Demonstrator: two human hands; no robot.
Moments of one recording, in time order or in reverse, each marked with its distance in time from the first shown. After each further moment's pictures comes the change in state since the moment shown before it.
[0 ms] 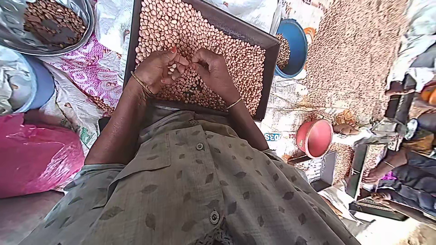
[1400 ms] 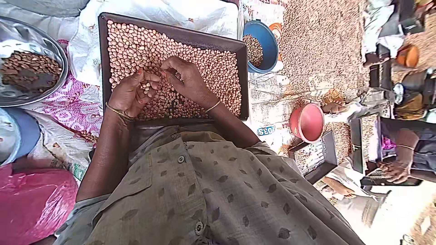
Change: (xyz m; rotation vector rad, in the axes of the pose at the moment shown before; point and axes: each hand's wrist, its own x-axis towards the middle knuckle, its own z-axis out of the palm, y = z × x) left_hand 0.004 -0.004 -0.002 -0.110 0.025 0.065; right_hand 0.011 -0.011 -0.007 -0.054 0.108 -0.079
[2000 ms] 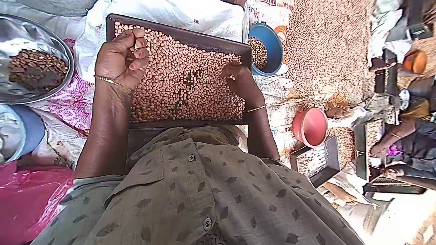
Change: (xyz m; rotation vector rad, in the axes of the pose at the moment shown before) left_hand 0.035 0.062 0.016 -0.436 0.135 0.140; right_hand -0.060 0.068 -0.118 -0.306 -0.160 0.275
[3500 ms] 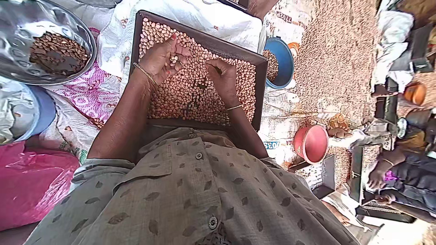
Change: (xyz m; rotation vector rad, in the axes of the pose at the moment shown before) left_hand 0.020 -0.013 -0.008 0.572 -0.077 -0.158; right_hand 0.063 -0.065 0.083 0.381 0.347 0.004
